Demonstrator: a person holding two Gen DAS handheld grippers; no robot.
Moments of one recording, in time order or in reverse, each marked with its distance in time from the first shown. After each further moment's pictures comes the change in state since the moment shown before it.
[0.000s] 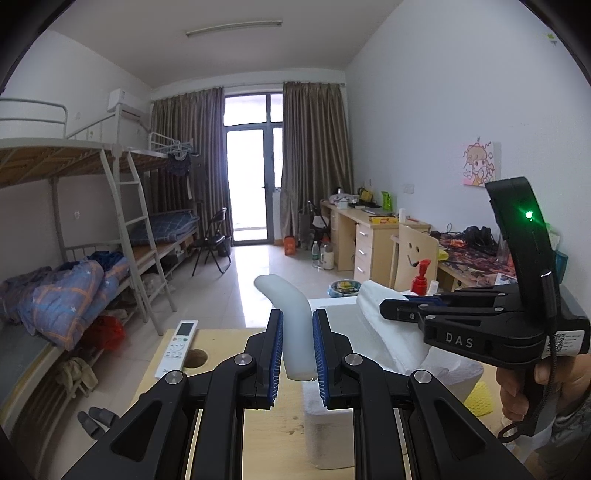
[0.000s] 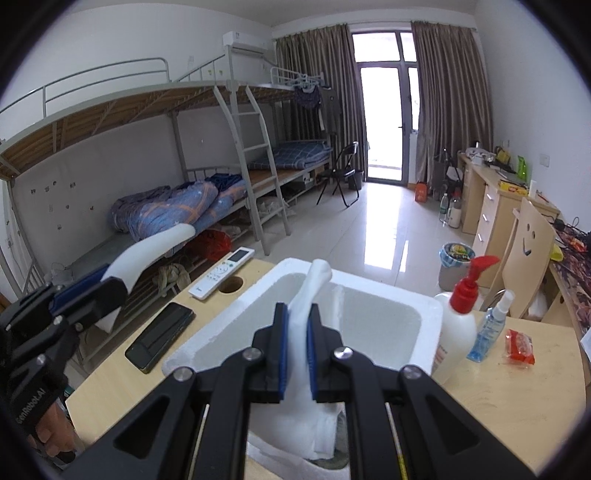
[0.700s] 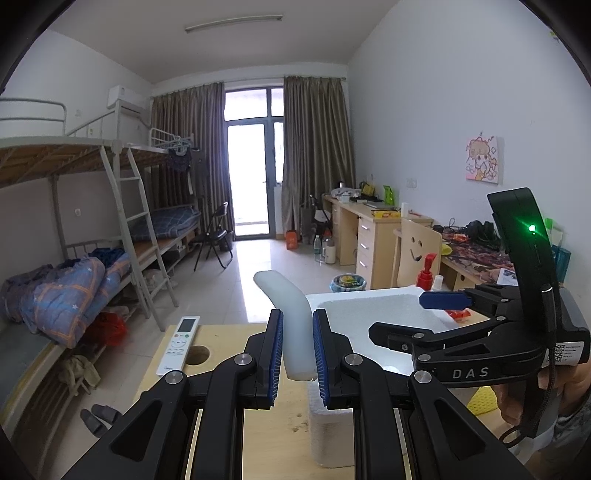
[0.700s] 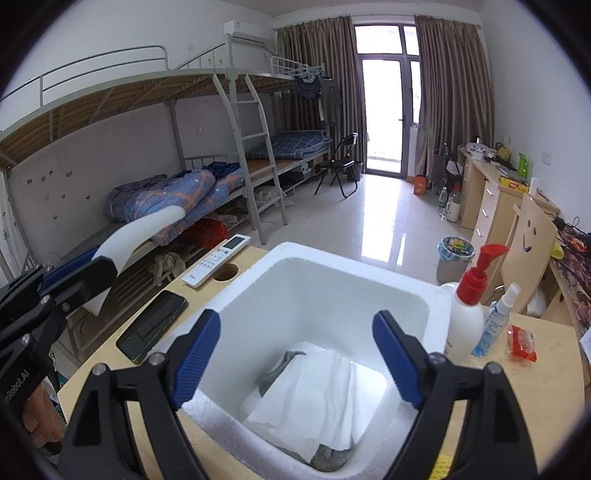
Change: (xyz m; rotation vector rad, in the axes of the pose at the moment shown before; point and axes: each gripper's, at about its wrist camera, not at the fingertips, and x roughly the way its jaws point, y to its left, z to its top) left arm 0.005 0.001 0.003 0.003 0.025 -0.001; right arm 0.002 0.000 -0.006 -0.018 0.038 -0.015
